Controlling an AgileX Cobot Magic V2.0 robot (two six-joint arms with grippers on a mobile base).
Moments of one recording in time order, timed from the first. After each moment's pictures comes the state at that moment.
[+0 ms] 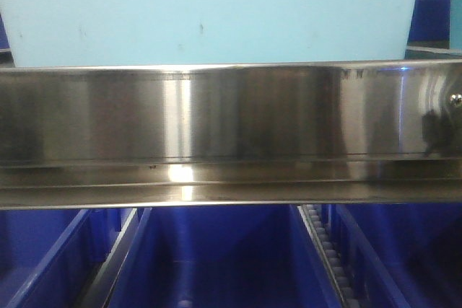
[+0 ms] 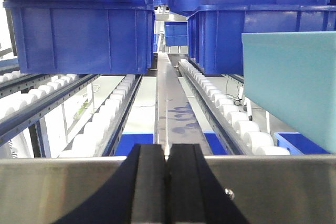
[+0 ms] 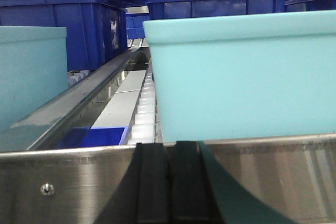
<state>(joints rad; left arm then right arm) -0.14 0.00 0.00 0.04 0.05 -0.01 0.02 0.00 0.00 0.10 0.09 -0.02</state>
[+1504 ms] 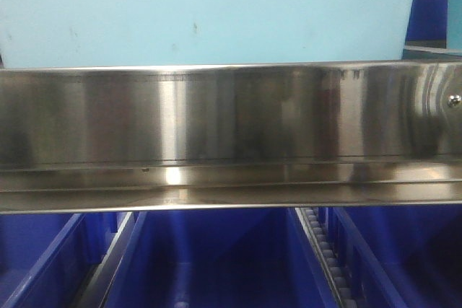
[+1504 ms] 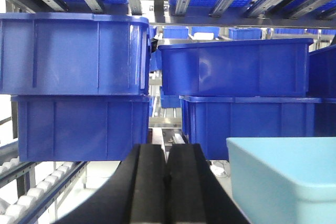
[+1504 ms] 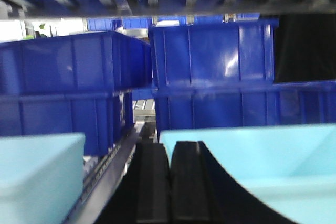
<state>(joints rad) -0.14 0.01 -0.29 0.03 0.13 -0.01 0.02 0.03 -0.36 0.10 0.21 -0.02</state>
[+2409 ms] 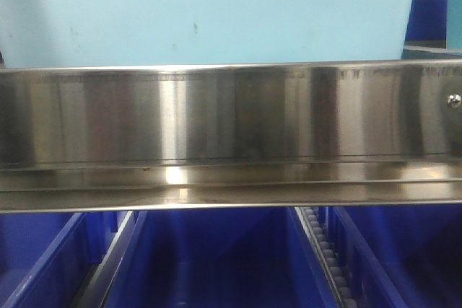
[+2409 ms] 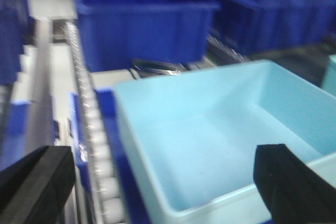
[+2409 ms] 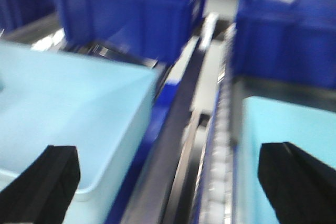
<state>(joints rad) -0.45 0.81 -1.07 -0.08 0.68 0.00 0.30 0.82 -1.03 0.12 0.67 -0.13</state>
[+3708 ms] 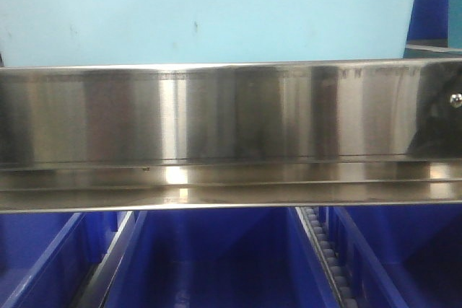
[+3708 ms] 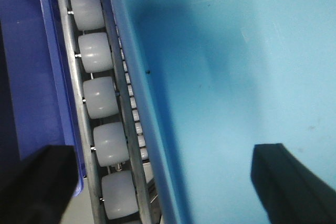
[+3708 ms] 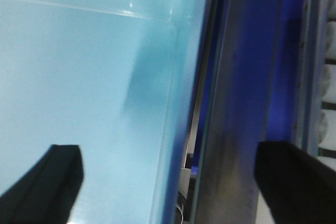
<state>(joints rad) -0.40 1.70 -1.65 -0.01 1.20 -0.11 0.40 1.80 -1.75 0.04 1.22 0.14</state>
